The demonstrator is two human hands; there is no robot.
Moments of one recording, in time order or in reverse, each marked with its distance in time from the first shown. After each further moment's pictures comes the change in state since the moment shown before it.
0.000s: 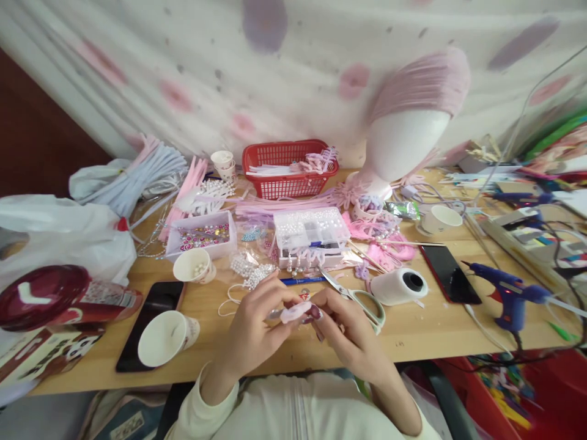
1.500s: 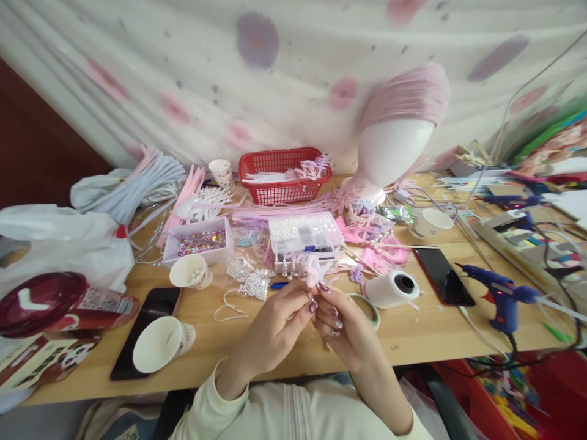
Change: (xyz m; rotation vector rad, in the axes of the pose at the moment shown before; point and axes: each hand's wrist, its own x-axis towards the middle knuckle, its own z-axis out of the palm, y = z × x) left_hand 0.018 0.014 0.024 -0.249 -0.236 -0.168; right_hand 0.019 0.002 0.008 1.088 0.299 0.502
